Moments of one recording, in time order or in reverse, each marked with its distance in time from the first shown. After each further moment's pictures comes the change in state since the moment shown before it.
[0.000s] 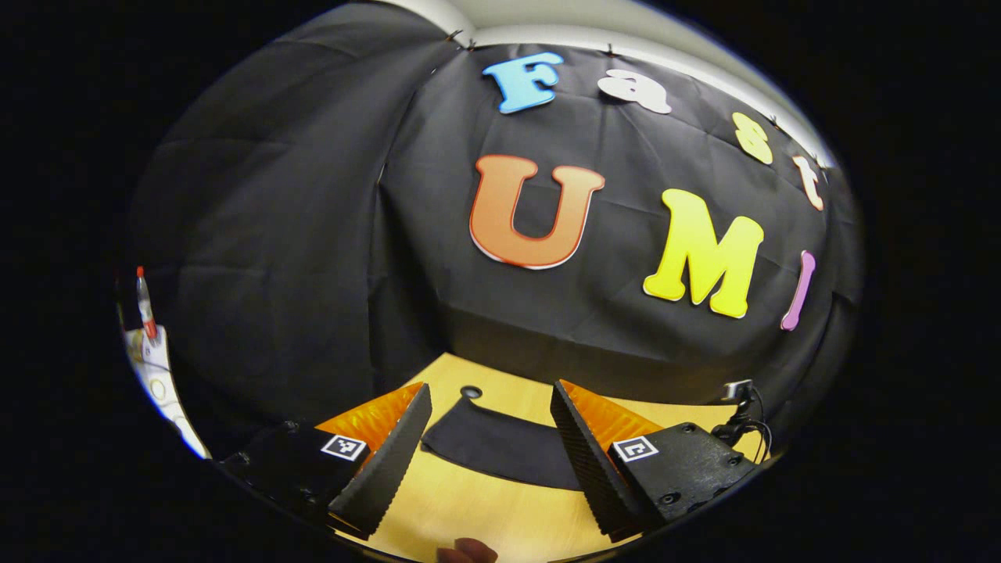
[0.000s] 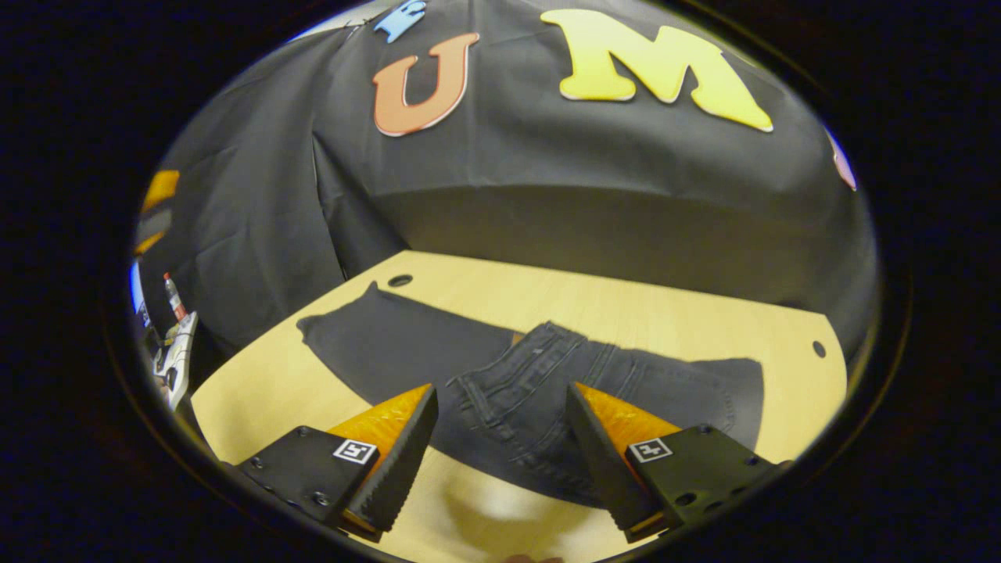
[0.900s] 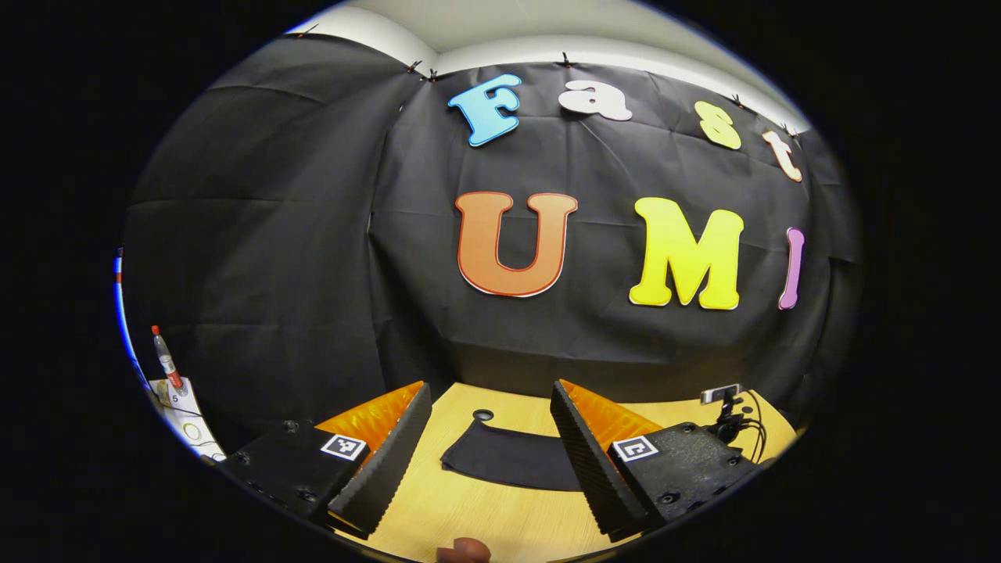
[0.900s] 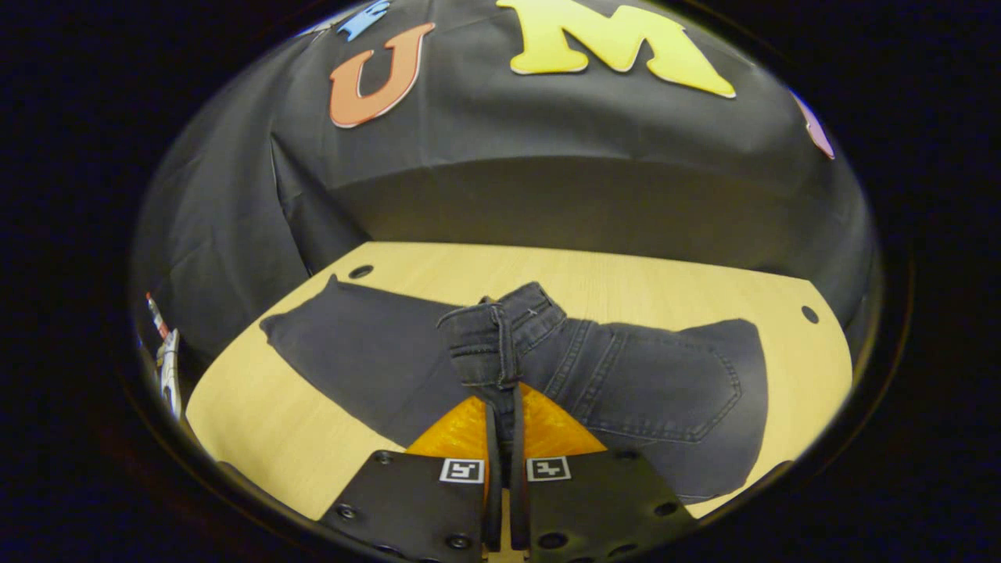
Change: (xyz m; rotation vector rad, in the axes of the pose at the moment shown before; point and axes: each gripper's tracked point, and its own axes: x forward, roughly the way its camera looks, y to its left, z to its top) left arm -0.055 -0.033 0.055 0.245 -0.159 0.018; right arm 0.033 -0.013 -0.054 0.082 0.113 -0.094
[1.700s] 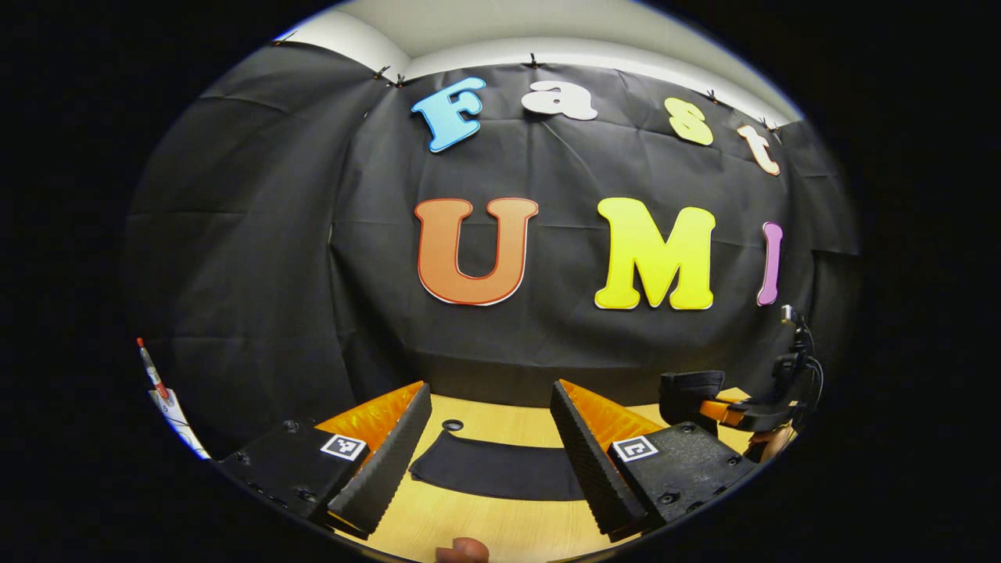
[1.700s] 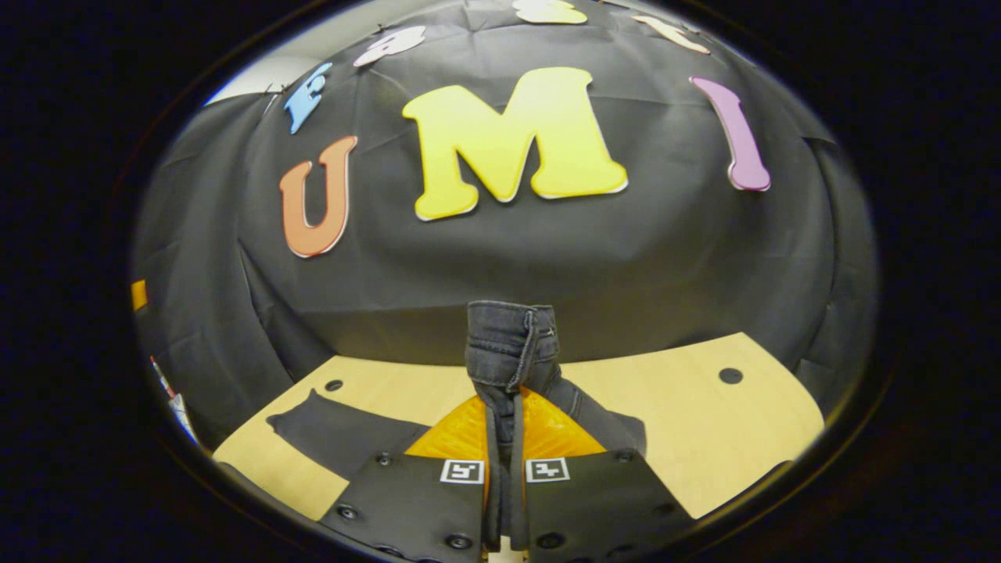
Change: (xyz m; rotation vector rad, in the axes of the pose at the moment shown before) left arm 0.012 -0.045 0.009 0.038 -0.032 -0.079; right arm -0.109 -0.096 0.132 0.143 -0.330 -0.078
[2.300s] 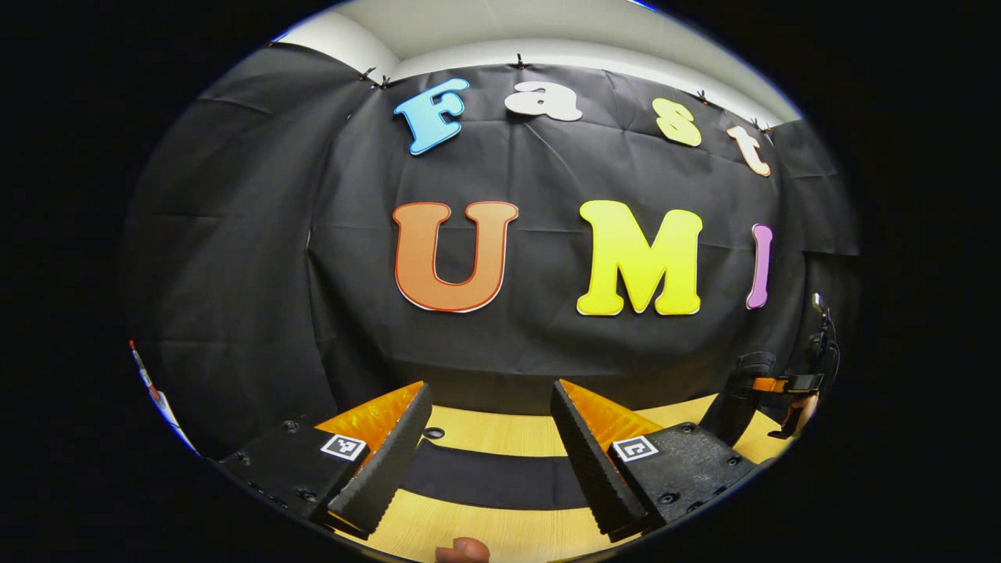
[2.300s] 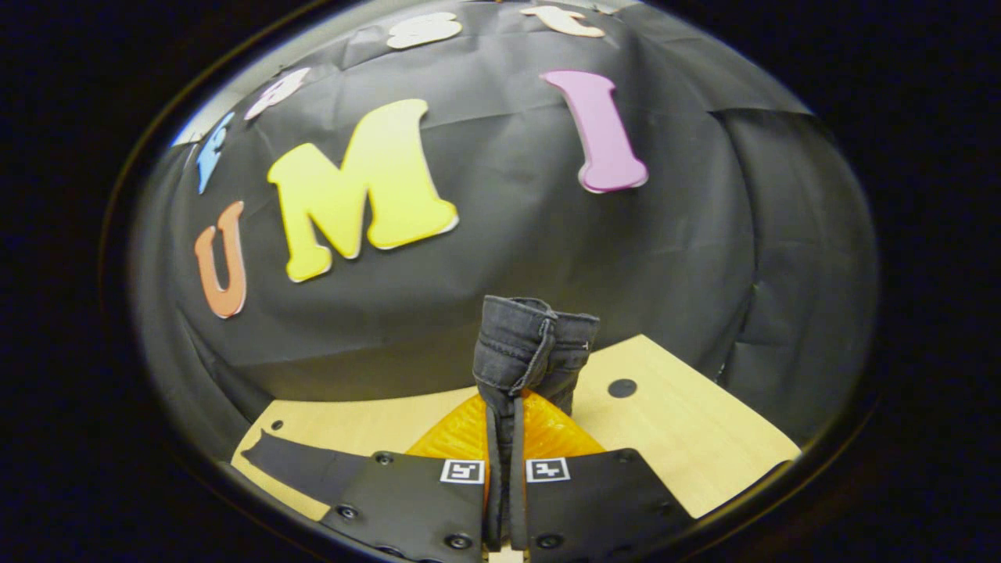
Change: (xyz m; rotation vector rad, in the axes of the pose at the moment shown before) left arm 0.018 -0.030 0.007 -0.003 -0.015 -0.054; right arm -0.057 -0.172 0.068 0.157 -0.093 -0.225
